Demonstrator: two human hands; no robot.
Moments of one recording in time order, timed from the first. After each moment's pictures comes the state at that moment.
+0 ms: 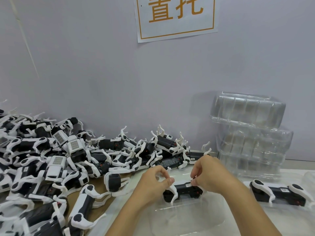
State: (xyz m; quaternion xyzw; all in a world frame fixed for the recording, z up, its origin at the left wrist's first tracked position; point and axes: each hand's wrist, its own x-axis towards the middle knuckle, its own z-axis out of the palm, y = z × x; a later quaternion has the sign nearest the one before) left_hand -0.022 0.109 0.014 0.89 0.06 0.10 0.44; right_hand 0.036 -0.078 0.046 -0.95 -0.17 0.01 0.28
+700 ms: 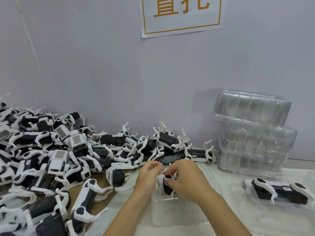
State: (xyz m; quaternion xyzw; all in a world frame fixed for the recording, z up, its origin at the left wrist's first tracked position) left_hand -0.004 0.117 -0.007 0.70 0.14 0.15 0.68; right_hand 0.014 -0.023 0.022 -0.91 -0.27 -0.07 0.30
